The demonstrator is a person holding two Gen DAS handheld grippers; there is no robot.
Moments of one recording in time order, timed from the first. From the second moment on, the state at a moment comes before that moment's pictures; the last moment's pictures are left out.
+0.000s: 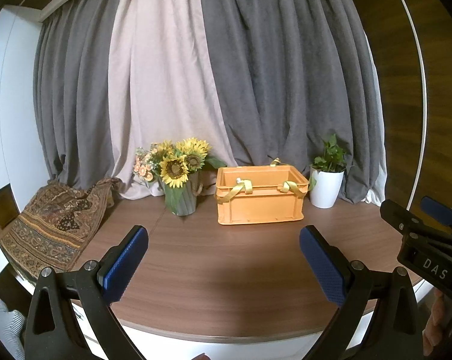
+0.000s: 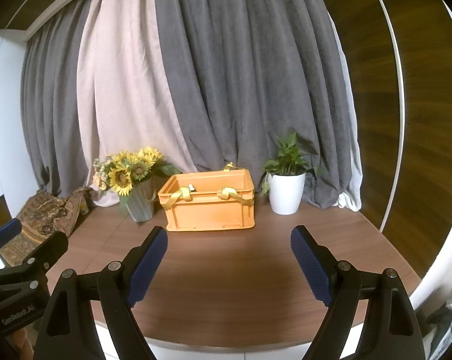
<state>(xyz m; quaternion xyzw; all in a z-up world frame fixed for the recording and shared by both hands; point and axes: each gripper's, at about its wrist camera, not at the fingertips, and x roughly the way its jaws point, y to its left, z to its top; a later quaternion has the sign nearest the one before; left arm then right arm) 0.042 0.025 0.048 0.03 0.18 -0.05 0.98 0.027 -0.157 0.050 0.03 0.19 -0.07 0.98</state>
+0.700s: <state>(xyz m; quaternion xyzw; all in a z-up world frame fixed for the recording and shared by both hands) 0.039 0.026 0.049 0.03 0.18 -0.05 0.98 0.021 -0.157 0.052 0.04 0.19 -0.07 0.98</state>
